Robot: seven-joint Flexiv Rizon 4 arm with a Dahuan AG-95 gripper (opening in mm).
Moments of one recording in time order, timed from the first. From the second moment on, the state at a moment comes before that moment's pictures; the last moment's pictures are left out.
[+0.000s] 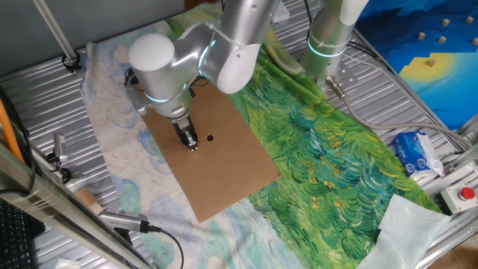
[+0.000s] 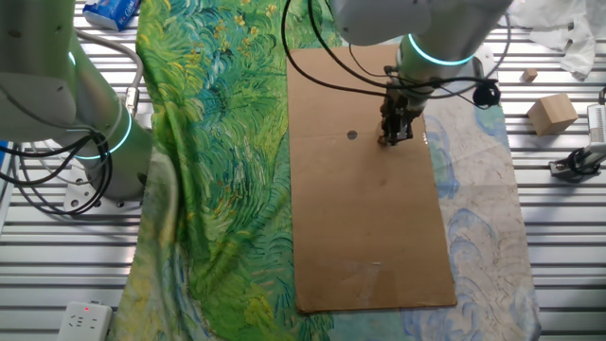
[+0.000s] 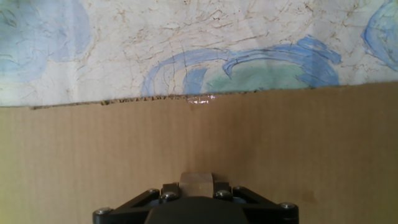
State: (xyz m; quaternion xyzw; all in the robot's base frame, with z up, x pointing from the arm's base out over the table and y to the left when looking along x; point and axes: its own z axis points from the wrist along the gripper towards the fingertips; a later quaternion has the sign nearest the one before) arm 0.531 0.065 0.024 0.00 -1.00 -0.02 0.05
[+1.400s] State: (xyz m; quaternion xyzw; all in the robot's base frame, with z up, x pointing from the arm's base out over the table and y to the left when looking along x) arm 0.532 0.065 0.023 -0.04 -1.00 -0.02 0.04
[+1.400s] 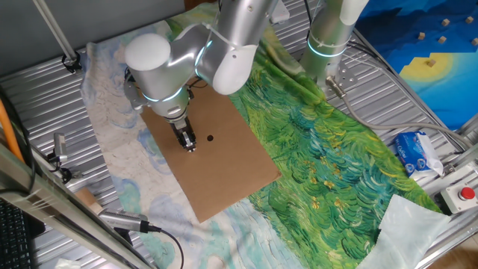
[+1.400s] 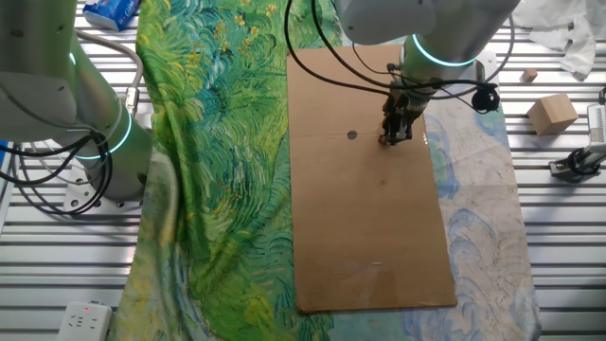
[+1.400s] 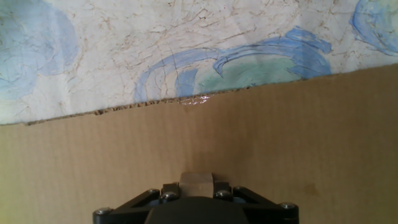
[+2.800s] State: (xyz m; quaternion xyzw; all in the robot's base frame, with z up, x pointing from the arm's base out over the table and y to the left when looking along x) arm 0.518 0.037 0.024 -0.03 -1.00 -0.02 0.06
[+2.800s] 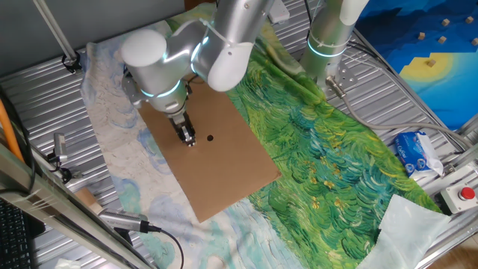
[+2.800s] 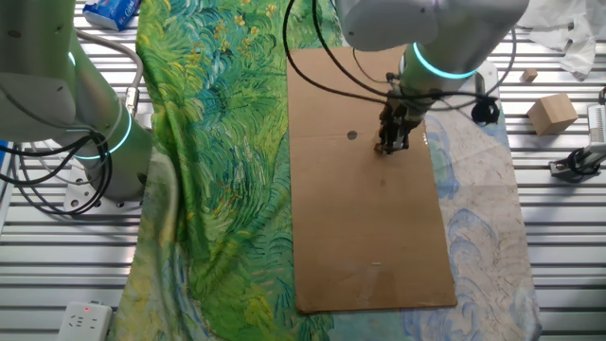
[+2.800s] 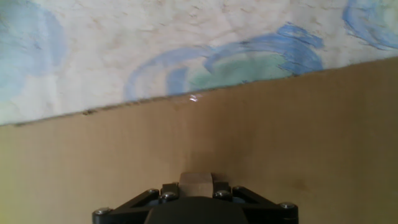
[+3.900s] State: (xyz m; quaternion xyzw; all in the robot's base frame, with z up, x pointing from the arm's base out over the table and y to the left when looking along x) arm 0.493 -0.061 0.024 0.05 -1.00 -0.03 0.07
